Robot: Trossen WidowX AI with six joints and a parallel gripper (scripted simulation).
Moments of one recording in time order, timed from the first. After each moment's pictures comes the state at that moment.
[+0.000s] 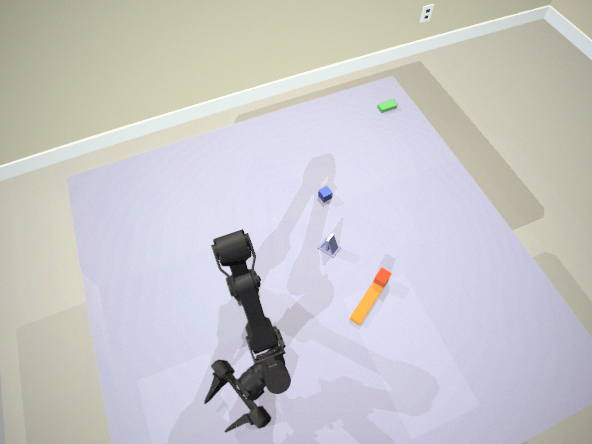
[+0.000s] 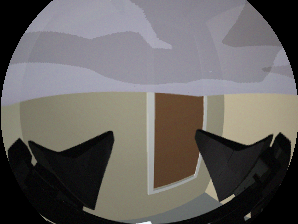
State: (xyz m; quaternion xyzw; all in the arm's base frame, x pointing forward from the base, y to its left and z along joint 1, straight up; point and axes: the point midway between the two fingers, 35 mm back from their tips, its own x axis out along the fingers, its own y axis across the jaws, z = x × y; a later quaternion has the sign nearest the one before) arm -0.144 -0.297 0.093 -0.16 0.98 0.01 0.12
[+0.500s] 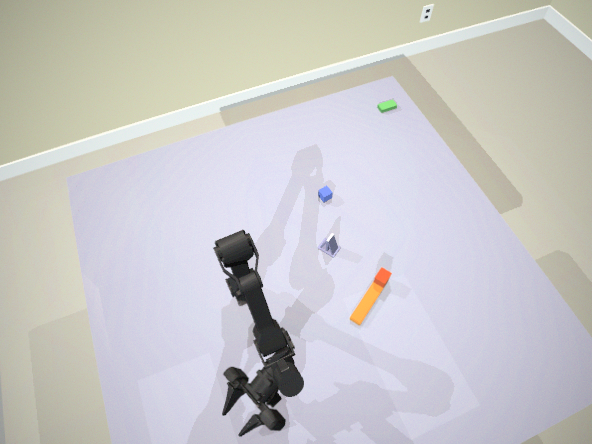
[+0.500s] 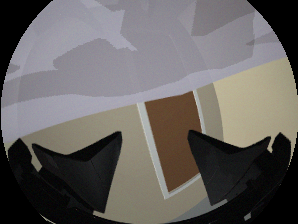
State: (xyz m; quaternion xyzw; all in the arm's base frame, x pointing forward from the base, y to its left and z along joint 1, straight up) arm -0.116 -0.325 0.090 -0.20 0.96 -0.10 0.18
